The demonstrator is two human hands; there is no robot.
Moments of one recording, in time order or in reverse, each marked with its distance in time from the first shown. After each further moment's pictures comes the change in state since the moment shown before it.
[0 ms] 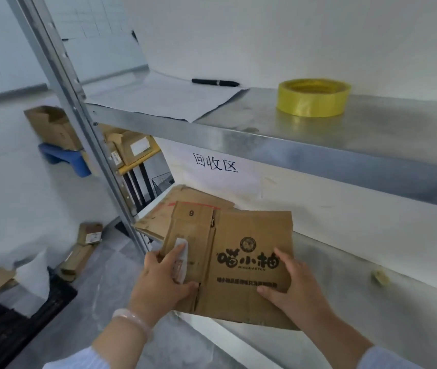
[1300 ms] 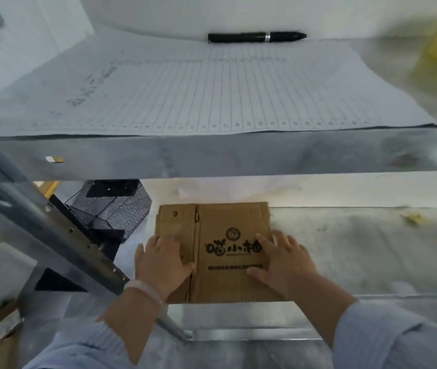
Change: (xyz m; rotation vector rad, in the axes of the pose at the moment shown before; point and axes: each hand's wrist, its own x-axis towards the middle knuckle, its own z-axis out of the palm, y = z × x) left_hand 0.297 -0.088 -0.044 0.551 -0.232 0.570; right_hand 0.157 -0.122 0.153 -0.672 -0.040 0.420
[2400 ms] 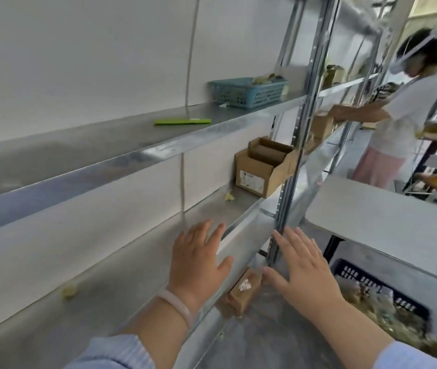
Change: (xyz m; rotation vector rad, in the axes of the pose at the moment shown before) left_hand -0.179 0.755 -0.037 -0.298 0.359 1.202; right_hand -0.434 0.560 -0.016 0.139 0.625 0.836
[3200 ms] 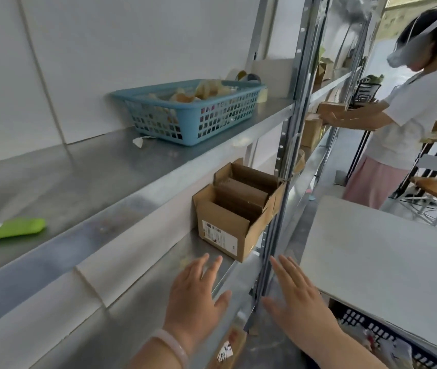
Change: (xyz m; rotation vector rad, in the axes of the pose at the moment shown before) left_hand 0.284 -0.005 0.213 -0.111 -0.256 -0.035; right_hand 0.286 0.161 0.070 0.180 -0.211 0.183
